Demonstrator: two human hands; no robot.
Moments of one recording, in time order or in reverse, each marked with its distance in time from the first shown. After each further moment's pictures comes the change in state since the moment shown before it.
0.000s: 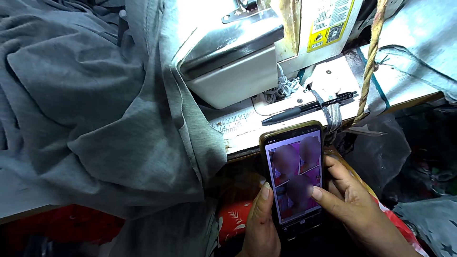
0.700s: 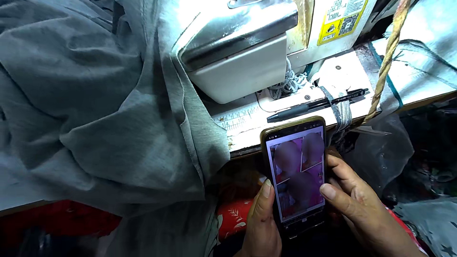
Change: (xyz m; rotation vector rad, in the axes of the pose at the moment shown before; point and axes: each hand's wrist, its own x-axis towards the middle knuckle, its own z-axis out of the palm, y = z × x) left_hand 0.002 0.000 -0.002 0.011 0.011 0.030; right_hand 0.001 0.002 -0.004 -0.018 -0.026 -0.001
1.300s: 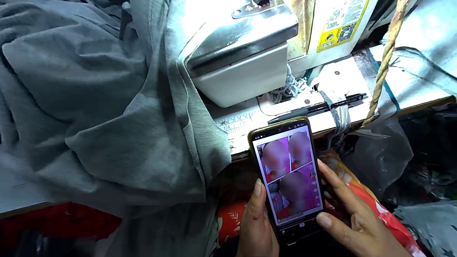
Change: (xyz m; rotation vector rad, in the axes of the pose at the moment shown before) left_hand 0.000 0.007 0.003 -0.073 0.064 -0.031; right_hand -0.015 0.017 -0.011 -0.282 -0.158 -0.252
